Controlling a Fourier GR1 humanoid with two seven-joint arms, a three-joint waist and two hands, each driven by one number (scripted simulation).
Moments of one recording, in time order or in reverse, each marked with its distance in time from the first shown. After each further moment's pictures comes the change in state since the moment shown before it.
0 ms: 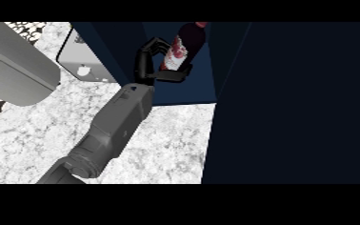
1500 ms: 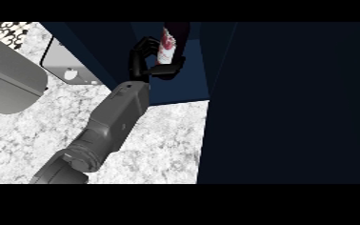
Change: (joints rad) left arm -0.073 0.007 0.104 0.156 0.027 0.039 0.040; right arm -0.021 0.036 0.035 0.008 -0.007 0.008 -0.026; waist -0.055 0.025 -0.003
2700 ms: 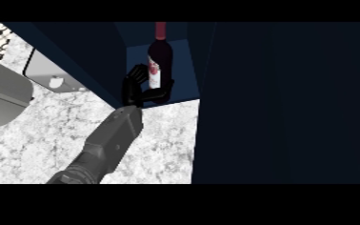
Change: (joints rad) left arm 0.197 -0.008 -0.004 -0.020 0.105 -0.164 -0.048; right arm -0.010 0.036 0.028 0.011 -0.026 0.015 -0.015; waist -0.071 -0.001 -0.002
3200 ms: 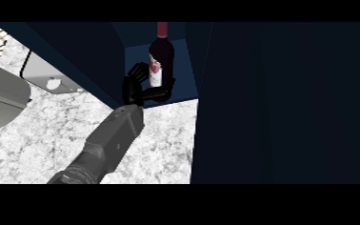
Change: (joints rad) left arm 0.002 0.000 -0.040 -0.028 0.029 0.038 -0.001; right arm 0.015 0.005 -0.014 0.008 -0.024 0.021 -0.016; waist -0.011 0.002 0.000
